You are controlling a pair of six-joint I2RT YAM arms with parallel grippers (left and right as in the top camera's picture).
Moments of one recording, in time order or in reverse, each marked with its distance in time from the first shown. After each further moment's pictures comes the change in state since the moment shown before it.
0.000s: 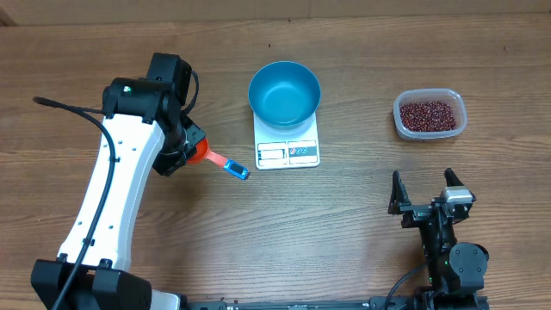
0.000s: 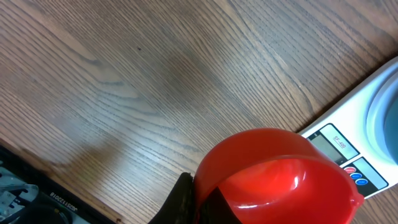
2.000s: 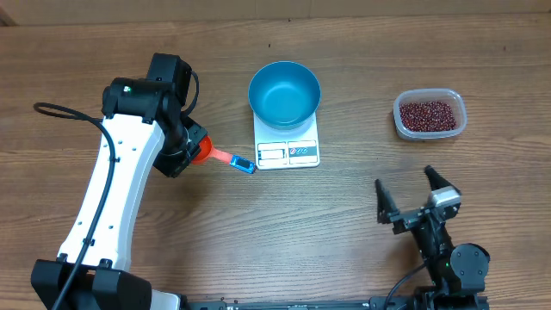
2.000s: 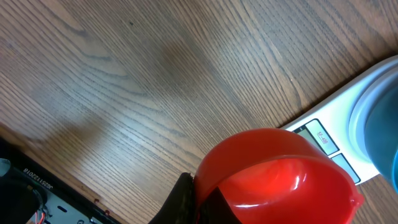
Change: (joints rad) left arm 0.000 0.000 0.000 -0.007 0.065 -0.108; right arm 0.000 0.000 0.000 0.045 -0.261 0.000
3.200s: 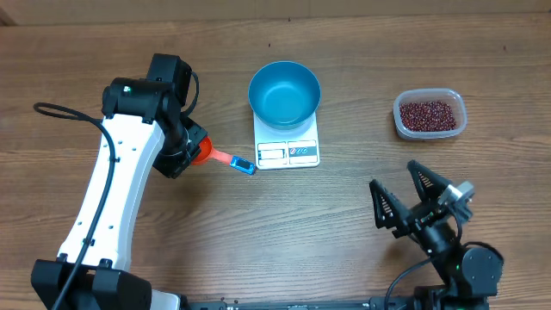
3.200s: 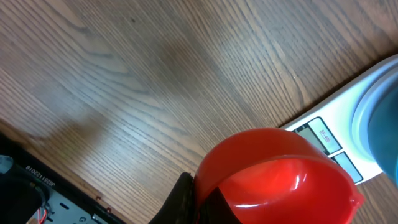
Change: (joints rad) left arm 0.000 0.000 0.000 -0.008 0.003 0.000; right arm 0.000 0.187 0.131 0.162 -0.192 0.416
